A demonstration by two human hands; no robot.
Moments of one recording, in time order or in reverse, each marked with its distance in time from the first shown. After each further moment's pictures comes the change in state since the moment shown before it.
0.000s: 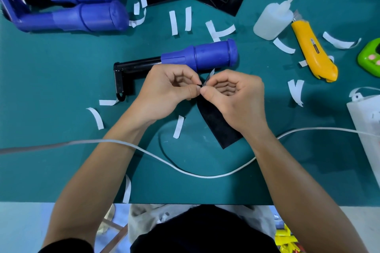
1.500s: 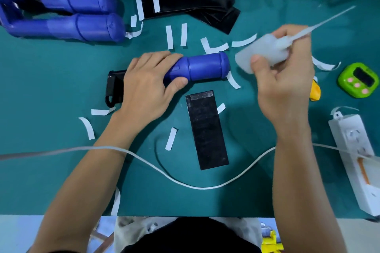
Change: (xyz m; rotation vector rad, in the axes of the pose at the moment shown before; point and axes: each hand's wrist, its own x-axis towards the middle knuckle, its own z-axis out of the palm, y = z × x) left_hand 0.027 -0.029 -0.022 1.030 0.384 0.423; right_hand 0.044 -0.026 -0.065 -0.165 0.252 -0.242
